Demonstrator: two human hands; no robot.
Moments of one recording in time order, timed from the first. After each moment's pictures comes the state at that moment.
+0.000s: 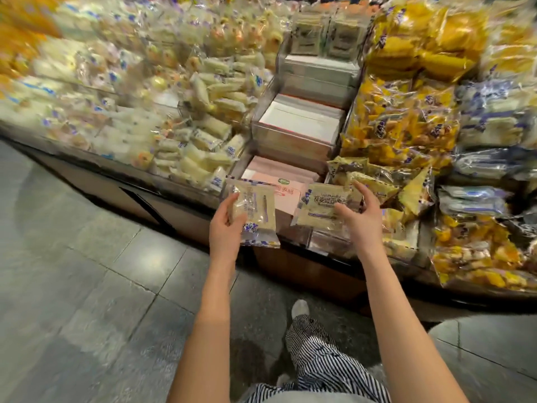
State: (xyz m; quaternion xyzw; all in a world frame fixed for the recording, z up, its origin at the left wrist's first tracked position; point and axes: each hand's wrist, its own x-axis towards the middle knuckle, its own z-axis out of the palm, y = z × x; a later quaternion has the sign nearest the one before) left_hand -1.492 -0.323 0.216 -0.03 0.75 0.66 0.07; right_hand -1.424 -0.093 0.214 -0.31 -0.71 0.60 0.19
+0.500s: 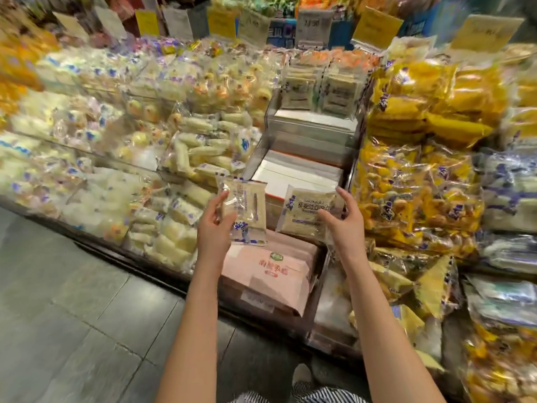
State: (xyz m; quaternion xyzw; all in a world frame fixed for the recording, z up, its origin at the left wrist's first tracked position) left_hand -1.709 -0.223 0.252 0.01 0.76 0.65 0.03; right_hand -1.636 -0.006 0.230 -0.27 -0.70 0.63 0.21
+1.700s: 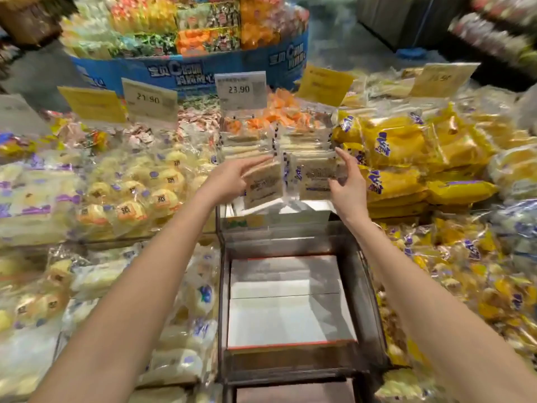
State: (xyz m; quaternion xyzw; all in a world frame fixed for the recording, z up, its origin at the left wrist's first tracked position) left_hand -2.136 0.035 0.308 0.51 0.83 0.19 0.15; right_hand -1.940 0.188 0.253 -0.36 -0.75 0.43 0.36
